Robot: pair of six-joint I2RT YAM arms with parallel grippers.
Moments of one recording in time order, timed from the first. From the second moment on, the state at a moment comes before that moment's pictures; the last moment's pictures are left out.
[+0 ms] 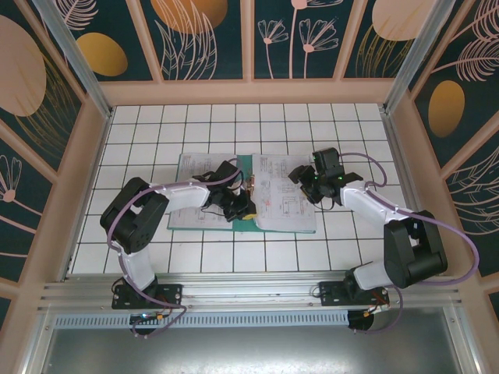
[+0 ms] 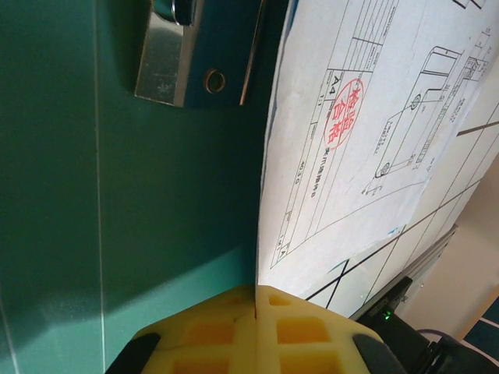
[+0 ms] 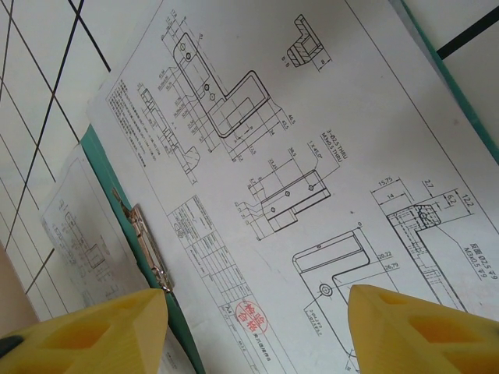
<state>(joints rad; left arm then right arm) -0.67 1.84 1.01 -0.25 0.61 -1.00 0.36 1.41 0.82 -0.33 -0.22 1.09</state>
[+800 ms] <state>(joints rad) -0.67 1.84 0.94 -0.24 0.59 -1.03 0.36 1.49 0.80 -0.30 -0.24 1.09</state>
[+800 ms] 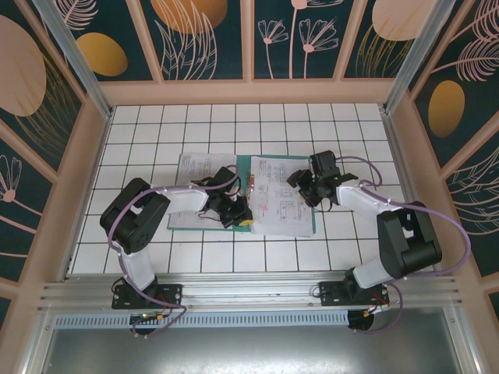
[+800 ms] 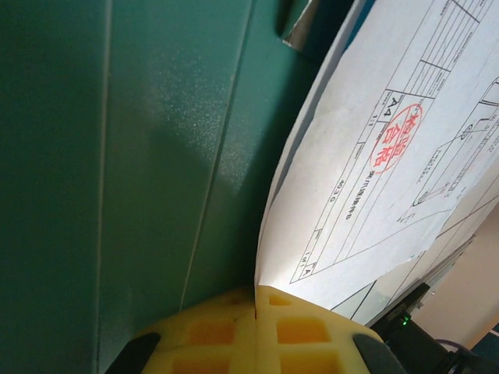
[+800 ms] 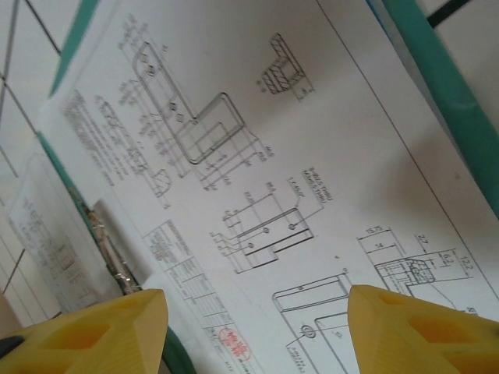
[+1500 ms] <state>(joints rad) -0.67 1.83 0.93 -0.18 0.58 -1.09 0.36 1.50 0.80 -0.28 -0.26 1.10</state>
